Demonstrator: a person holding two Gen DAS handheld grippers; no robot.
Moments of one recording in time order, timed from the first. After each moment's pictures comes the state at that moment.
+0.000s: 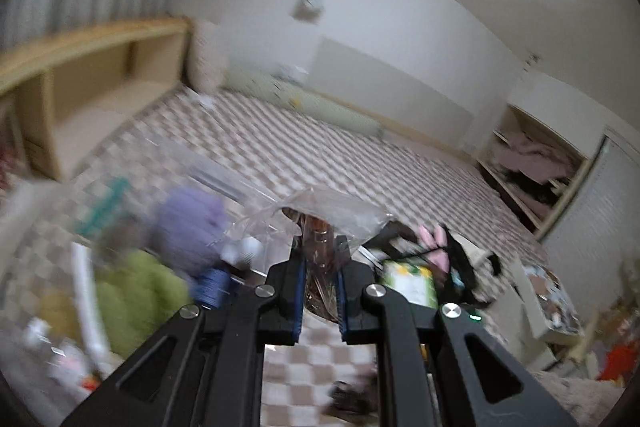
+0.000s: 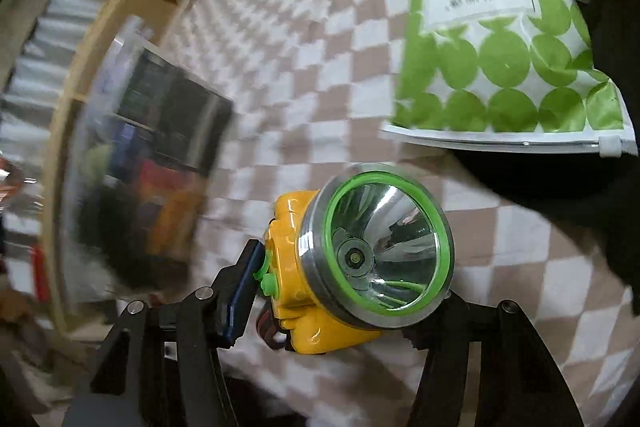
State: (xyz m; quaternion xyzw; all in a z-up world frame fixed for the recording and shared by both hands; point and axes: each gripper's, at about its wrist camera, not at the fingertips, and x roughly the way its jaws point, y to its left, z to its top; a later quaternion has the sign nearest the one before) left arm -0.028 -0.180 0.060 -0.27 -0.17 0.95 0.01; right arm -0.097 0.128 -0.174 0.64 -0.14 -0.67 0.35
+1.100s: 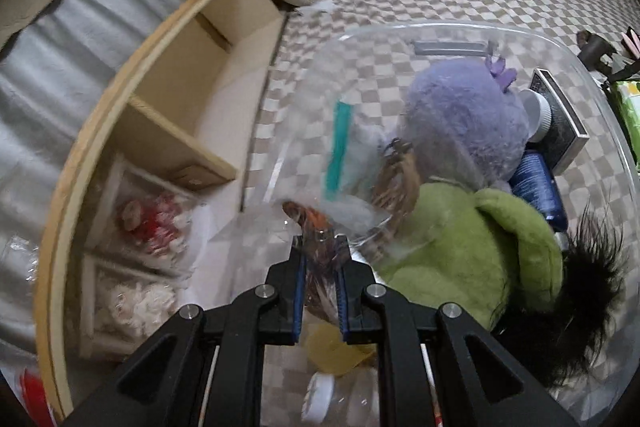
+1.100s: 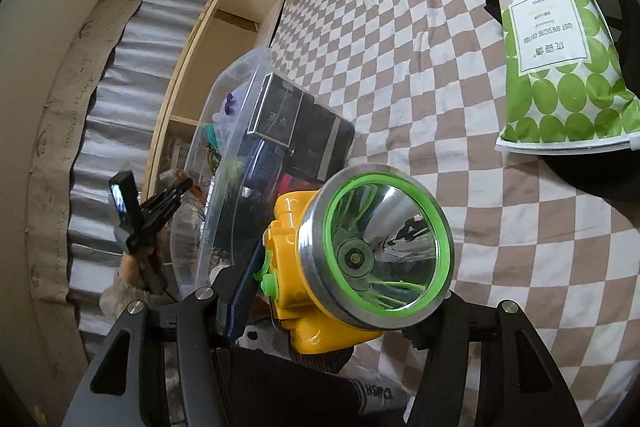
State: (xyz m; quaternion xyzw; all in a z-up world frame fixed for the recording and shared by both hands) left arm -0.084 -0.277 -0.034 -0.51 0.17 0.83 -0.17; right arm -0.082 0.126 -0.110 0.59 -0.24 -0.63 0.43
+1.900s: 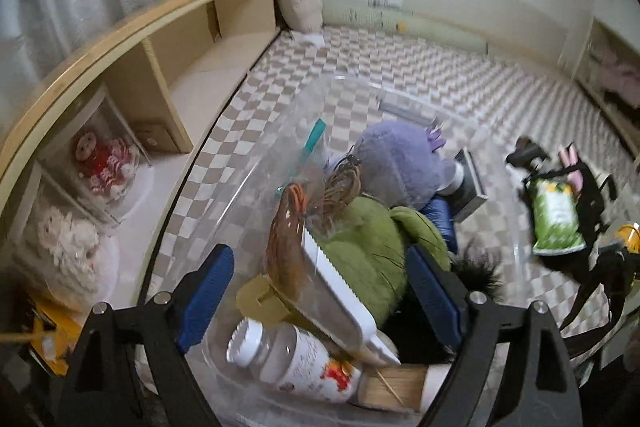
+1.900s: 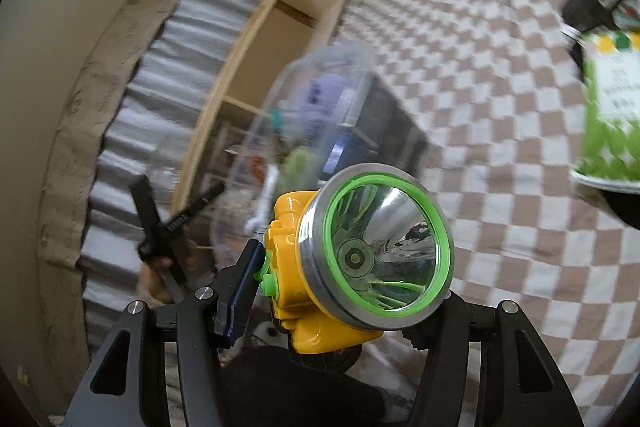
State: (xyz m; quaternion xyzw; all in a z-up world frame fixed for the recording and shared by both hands) left arm -0.002 -0.303 0.020 -0.42 -0.05 0.90 -0.11; right arm -0.047 0.079 -0.039 0.53 -0.23 -0.64 0.50
